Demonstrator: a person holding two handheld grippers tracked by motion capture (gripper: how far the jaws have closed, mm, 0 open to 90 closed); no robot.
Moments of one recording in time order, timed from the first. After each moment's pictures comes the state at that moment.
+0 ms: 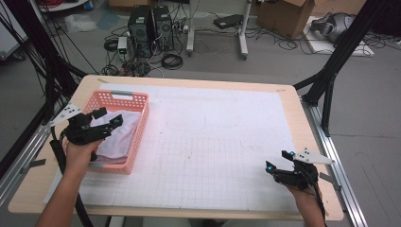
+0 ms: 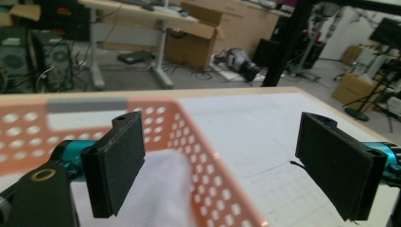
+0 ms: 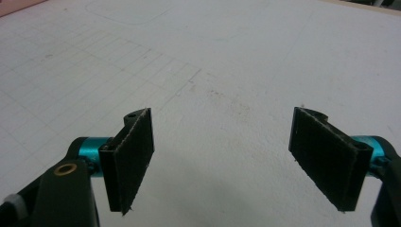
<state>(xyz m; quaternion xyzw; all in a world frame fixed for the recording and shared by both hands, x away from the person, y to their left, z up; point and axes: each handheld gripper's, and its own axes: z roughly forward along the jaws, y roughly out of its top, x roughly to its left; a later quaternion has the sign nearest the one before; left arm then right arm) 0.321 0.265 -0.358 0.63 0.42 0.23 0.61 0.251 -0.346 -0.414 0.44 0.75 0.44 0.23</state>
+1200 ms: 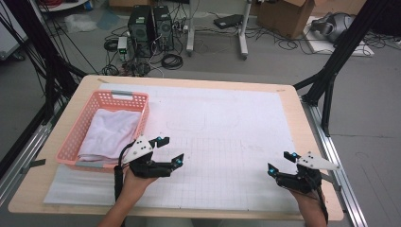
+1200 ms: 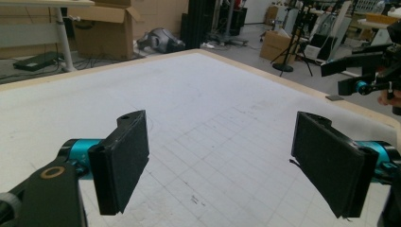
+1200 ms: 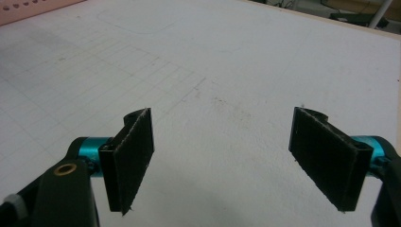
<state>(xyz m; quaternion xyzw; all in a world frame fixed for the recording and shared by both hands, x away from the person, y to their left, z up) 0.269 0.116 -0.403 0.72 0.29 0.17 0.61 0.238 -0.348 -0.411 0.41 0.75 0.45 0.25</state>
